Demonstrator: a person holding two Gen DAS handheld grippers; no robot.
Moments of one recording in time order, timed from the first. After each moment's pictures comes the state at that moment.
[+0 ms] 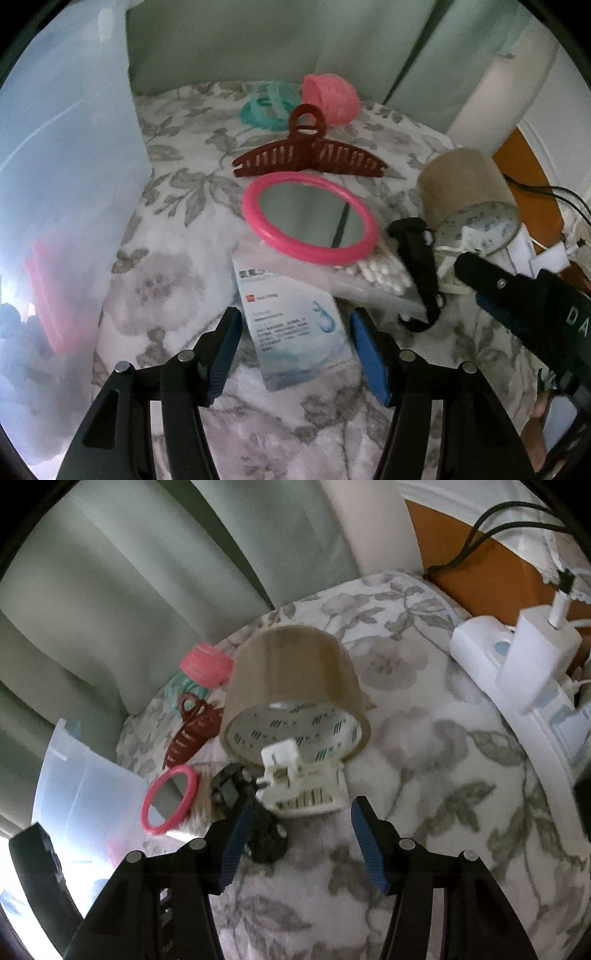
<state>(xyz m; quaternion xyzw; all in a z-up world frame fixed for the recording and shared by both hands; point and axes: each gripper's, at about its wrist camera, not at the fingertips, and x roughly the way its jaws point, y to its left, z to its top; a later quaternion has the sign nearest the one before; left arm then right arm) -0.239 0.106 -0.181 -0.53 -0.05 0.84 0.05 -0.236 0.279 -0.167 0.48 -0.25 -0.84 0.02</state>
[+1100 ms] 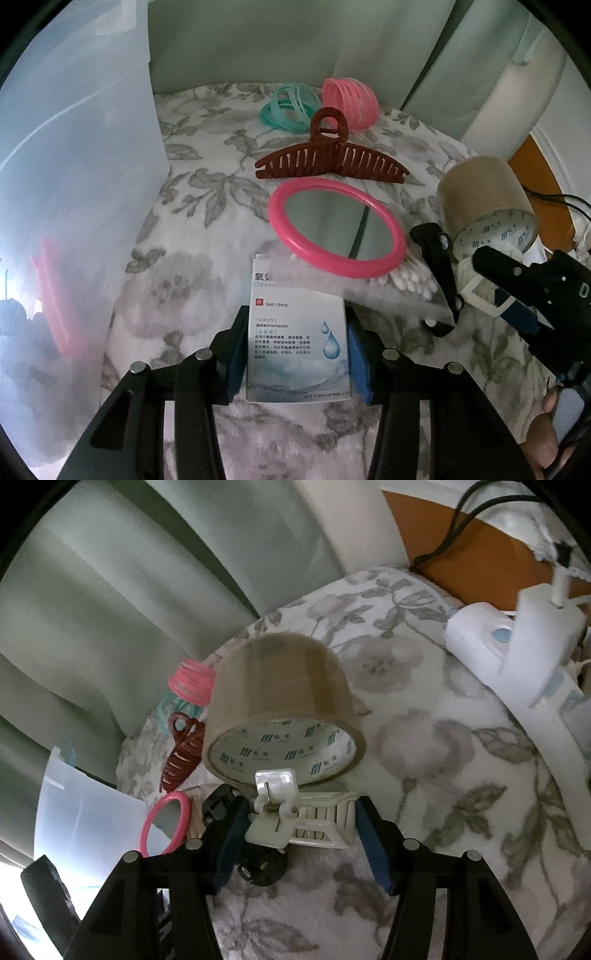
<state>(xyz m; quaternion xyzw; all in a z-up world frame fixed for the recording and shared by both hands) -0.238 0.096 -0.187 -0.52 -0.05 0.85 0.04 -0.243 0.284 -0.174 0.46 -0.29 -0.84 0.00</state>
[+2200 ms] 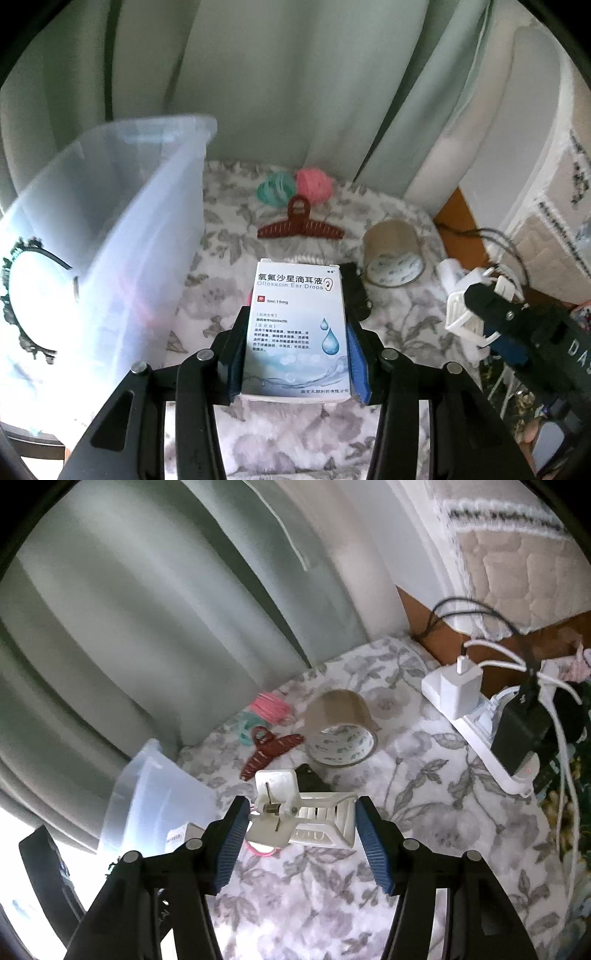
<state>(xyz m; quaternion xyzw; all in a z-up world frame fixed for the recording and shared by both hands) -0.154 0.074 -0.063 -0.43 -0.07 0.90 0.07 -0.130 0.267 -0.064 0.39 -0.28 -0.88 0.03</state>
